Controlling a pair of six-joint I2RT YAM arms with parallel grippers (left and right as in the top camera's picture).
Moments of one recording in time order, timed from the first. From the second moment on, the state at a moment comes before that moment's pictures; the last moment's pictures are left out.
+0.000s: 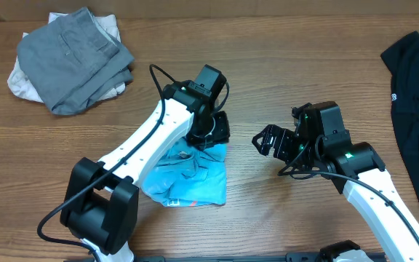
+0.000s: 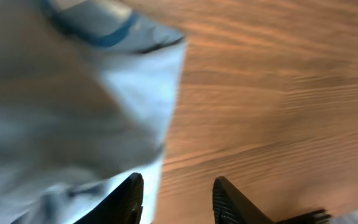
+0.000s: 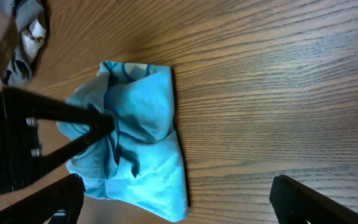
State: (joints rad) left arm -0.53 1.85 1.46 -1.03 0.30 -0.70; right arm 0.28 1.21 0.89 -0.72 -0.38 0.65
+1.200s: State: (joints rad) left arm 0.03 1.69 1.19 -1.31 0.24 -0.31; right arm 0.28 1.21 0.89 -0.72 -0.38 0.65
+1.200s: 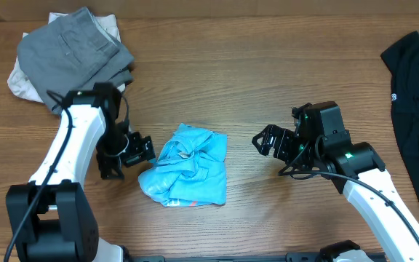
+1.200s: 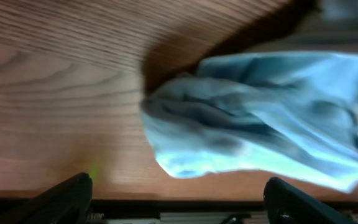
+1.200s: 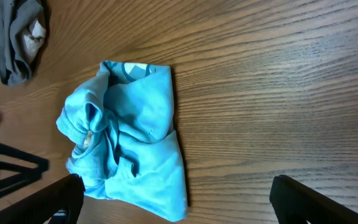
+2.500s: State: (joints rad) left arm 0.13 1.70 0.88 -0.95 0.38 -0.34; right arm 0.28 1.21 0.89 -0.72 -0.38 0.65
